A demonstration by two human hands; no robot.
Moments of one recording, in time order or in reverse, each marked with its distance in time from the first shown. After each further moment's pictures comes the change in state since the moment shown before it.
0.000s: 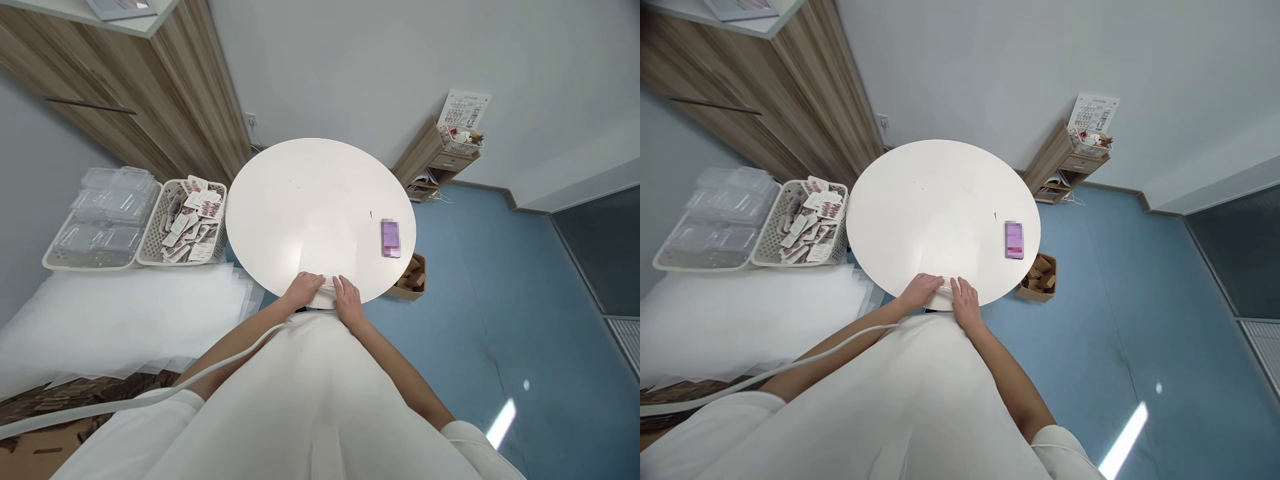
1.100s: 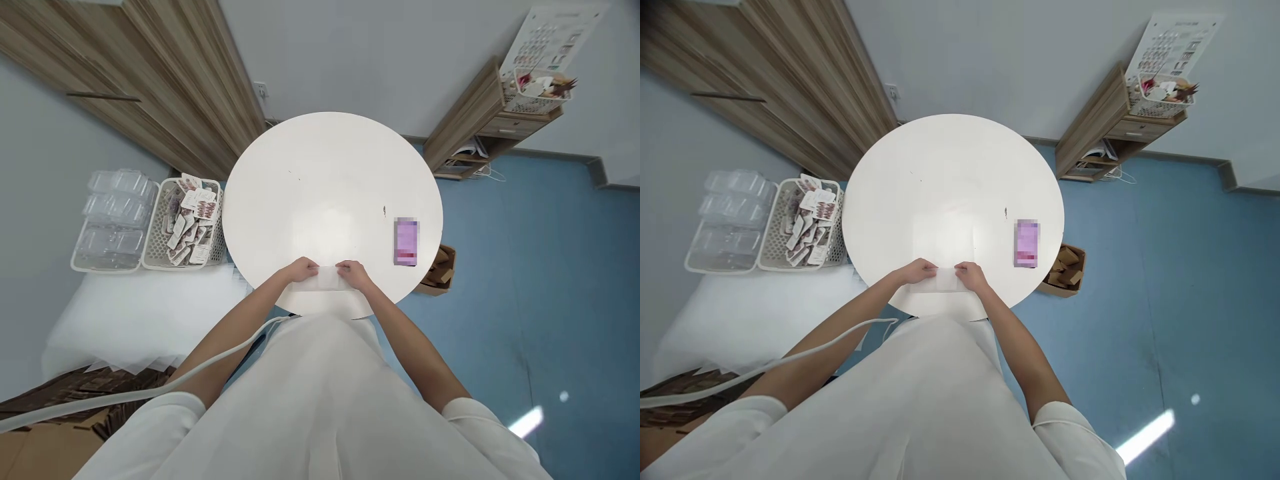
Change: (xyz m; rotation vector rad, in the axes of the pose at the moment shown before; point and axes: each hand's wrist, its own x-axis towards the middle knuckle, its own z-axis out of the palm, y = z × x) left_hand 0.073 -0.047 -0.034 -0.584 -0.406 -0.635; right_hand 0.121 0.055 -0.034 0.597 -0.444 0.380
